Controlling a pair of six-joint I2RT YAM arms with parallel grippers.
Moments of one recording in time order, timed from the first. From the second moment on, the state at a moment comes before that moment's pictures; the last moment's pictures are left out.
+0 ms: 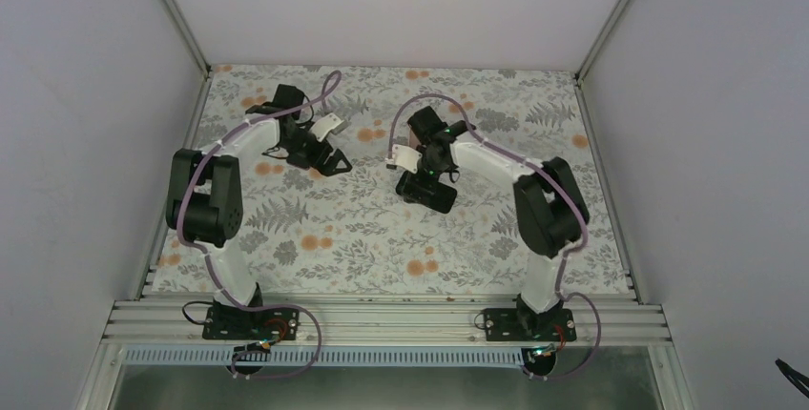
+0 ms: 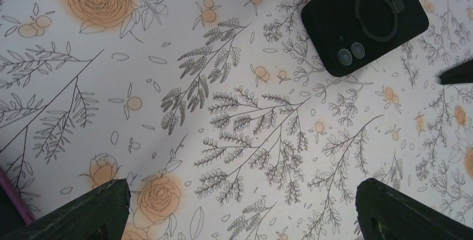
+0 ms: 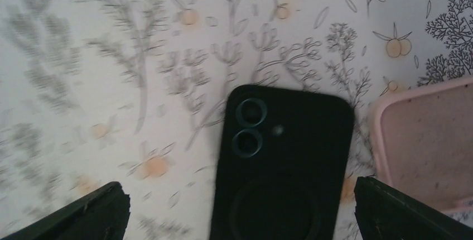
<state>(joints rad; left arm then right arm) -0.18 1.85 1.33 -0.72 0.63 0.51 0.59 1.83 1.35 -0.78 -0.22 -0.66</state>
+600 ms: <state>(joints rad) -0.09 1.82 1.27 -0.70 0.68 0.55 0.59 2.01 1.45 -0.78 -0.11 -0.65</state>
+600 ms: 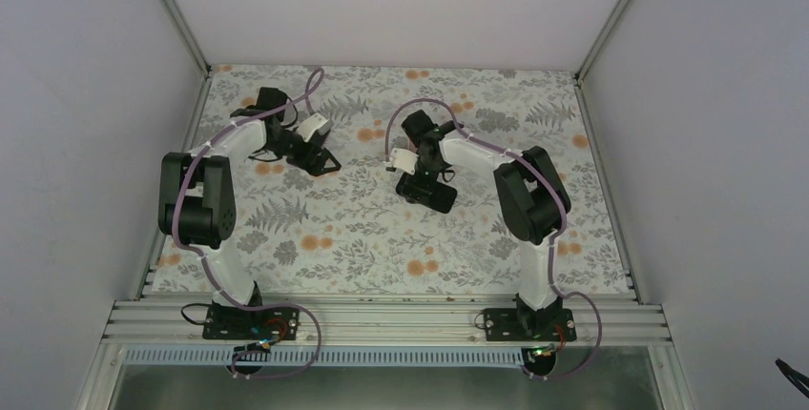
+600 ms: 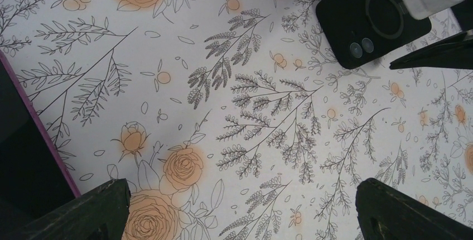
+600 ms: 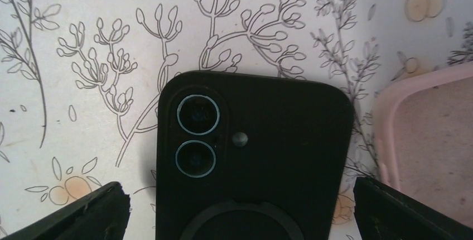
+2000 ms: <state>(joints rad) -0.23 1.25 0.68 -0.16 0.64 1.11 0.55 2.01 1.63 -1.07 -0.58 -0.84</state>
